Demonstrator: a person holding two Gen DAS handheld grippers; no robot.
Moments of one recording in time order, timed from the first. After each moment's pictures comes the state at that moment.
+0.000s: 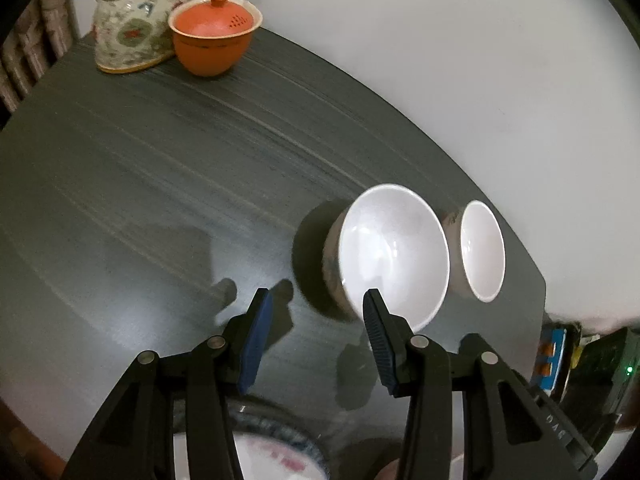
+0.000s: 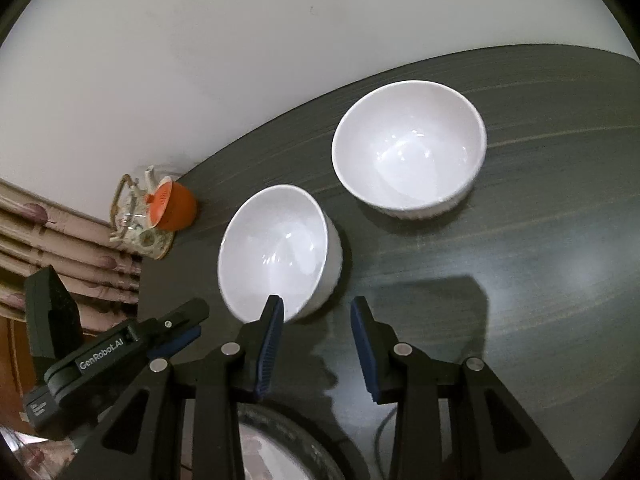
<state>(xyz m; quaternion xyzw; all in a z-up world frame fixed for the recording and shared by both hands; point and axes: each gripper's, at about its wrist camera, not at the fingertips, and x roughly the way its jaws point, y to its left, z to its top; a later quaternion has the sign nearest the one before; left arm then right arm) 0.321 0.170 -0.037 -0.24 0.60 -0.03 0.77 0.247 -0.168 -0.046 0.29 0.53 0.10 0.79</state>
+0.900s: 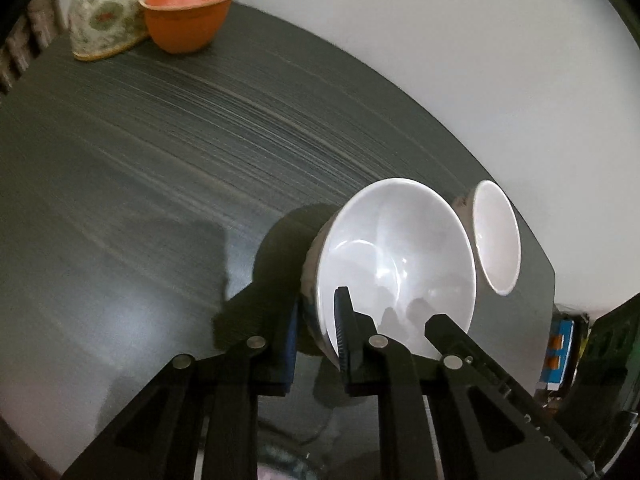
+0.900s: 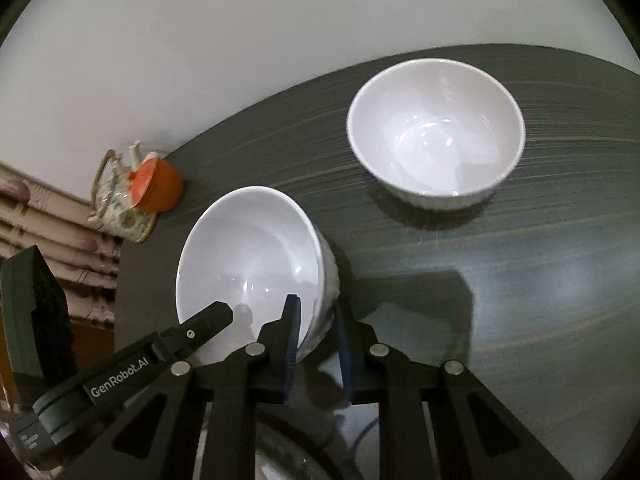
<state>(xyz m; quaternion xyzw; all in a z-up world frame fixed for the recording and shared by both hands) 0.312 0.152 -0.057 -0.22 0.60 -0.03 0.77 0.235 -0.141 -0.051 0.26 0.54 0.11 0.79</state>
